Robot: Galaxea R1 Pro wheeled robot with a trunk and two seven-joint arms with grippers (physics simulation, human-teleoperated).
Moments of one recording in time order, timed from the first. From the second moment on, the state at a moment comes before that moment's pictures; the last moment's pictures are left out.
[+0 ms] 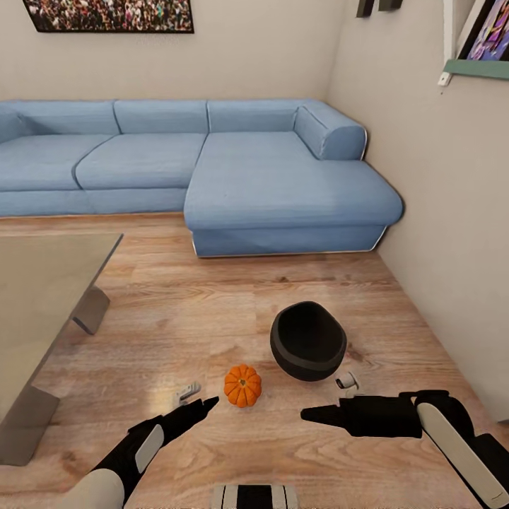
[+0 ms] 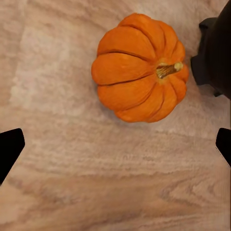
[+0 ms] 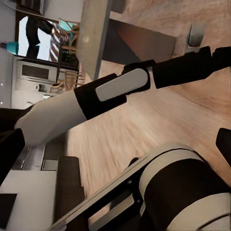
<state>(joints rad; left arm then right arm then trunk) -0.59 -0.01 0.07 -0.39 0.39 0.23 -0.39 -0.30 -0.45 0.28 -1.56 -0.94 1.04 0.83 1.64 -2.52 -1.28</state>
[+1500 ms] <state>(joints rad) -0.69 0.06 0.07 -0.40 0.56 0.33 -0.48 -0.28 -0.45 0.16 -1.56 -0.94 1.04 0.86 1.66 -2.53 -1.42</state>
